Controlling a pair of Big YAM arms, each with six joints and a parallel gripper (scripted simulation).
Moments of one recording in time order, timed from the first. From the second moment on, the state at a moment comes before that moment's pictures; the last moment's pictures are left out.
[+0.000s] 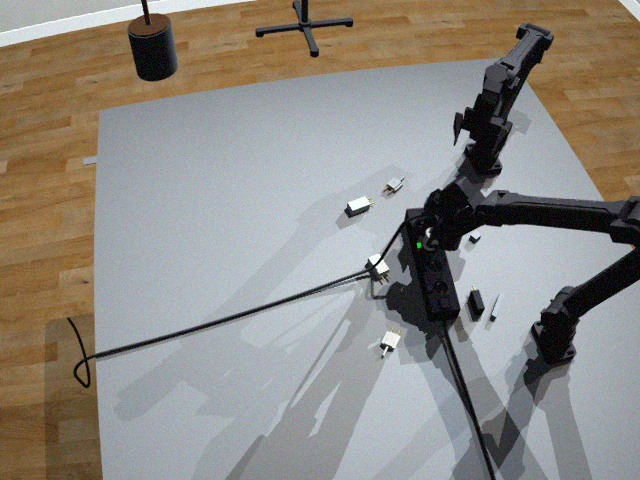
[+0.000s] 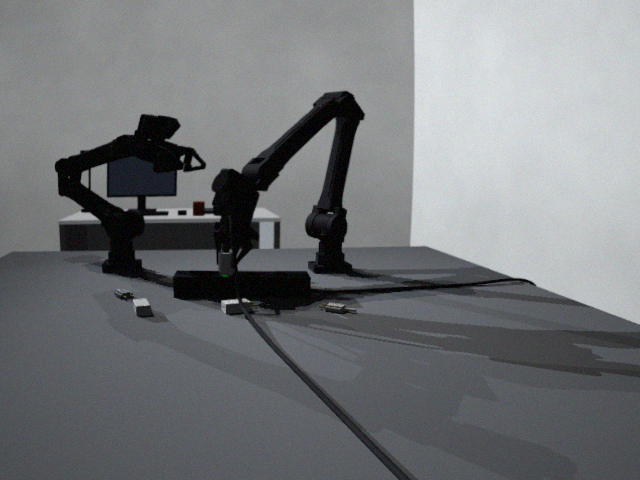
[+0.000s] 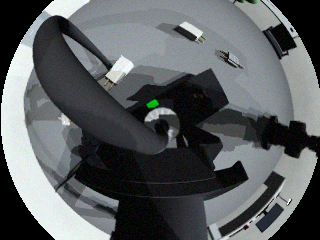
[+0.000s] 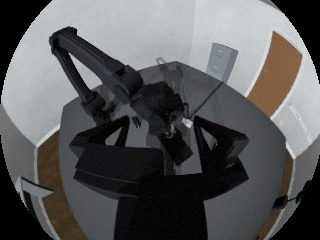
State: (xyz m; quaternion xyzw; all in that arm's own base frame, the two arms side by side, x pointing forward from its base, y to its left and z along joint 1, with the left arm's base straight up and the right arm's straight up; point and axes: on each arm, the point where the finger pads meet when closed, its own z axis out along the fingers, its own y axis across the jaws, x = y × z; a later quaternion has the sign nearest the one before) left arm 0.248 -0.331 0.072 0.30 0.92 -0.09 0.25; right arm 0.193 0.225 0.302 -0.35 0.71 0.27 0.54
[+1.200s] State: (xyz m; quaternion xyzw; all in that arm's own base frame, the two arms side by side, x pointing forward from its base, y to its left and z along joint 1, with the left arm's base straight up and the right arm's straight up) left arm 0.243 -0.330 0.071 0.30 0.91 -0.08 0.26; right arm 0.193 0.225 0.302 -0.35 0.71 0.27 0.54
